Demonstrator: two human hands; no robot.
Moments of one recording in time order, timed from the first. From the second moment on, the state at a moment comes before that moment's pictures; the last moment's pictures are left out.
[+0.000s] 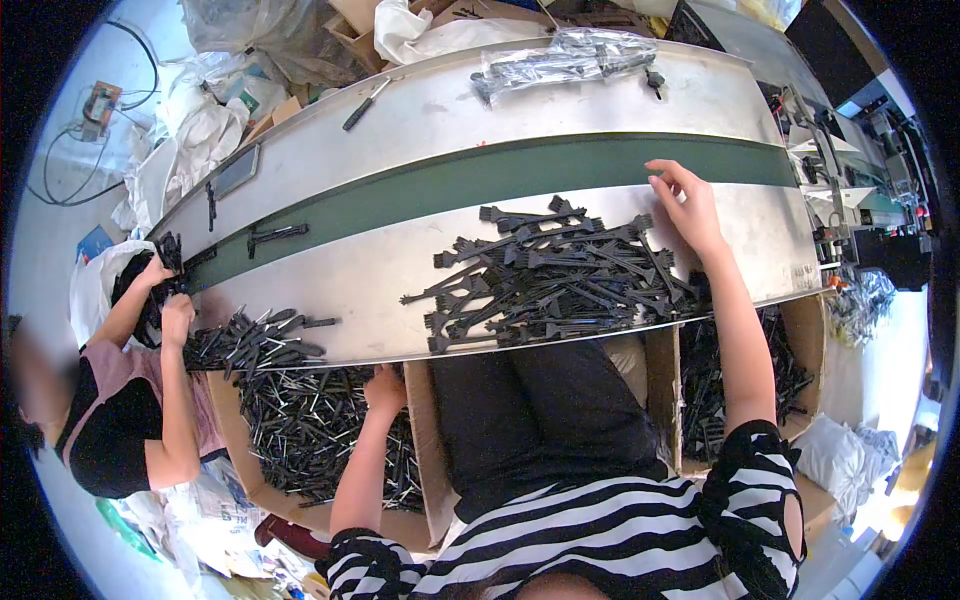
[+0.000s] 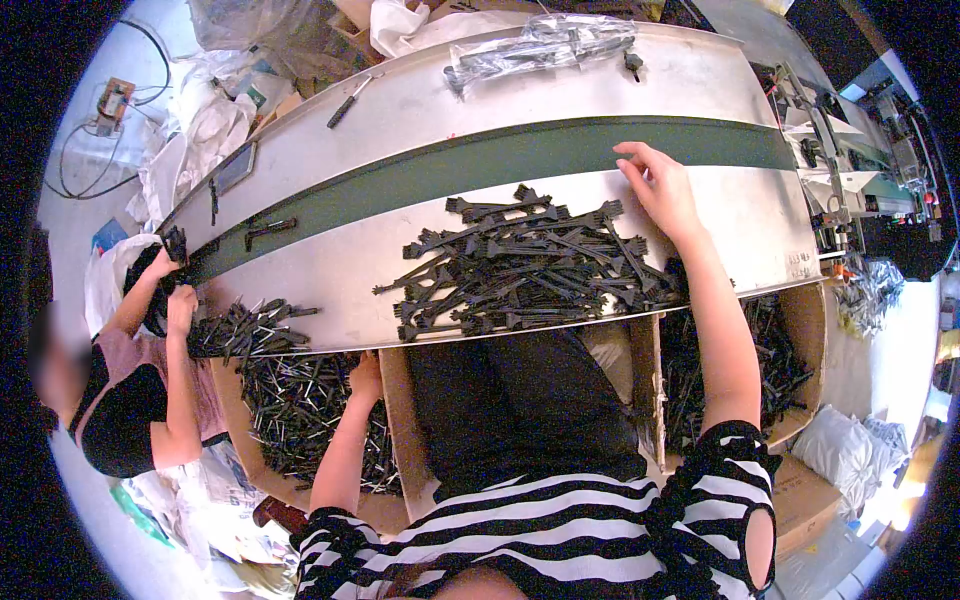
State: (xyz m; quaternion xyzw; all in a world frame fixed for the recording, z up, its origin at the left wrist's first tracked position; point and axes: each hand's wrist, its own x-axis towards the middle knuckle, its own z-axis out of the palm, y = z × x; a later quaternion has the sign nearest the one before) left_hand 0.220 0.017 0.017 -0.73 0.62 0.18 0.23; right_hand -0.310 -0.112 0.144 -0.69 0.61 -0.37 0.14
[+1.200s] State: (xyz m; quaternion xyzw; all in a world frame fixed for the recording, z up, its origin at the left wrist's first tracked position) left_hand 0.251 0.008 -0.023 -0.74 0.62 0.17 0.18; right_hand -0.225 -0.152 0.155 -0.87 0.40 -0.23 0.17
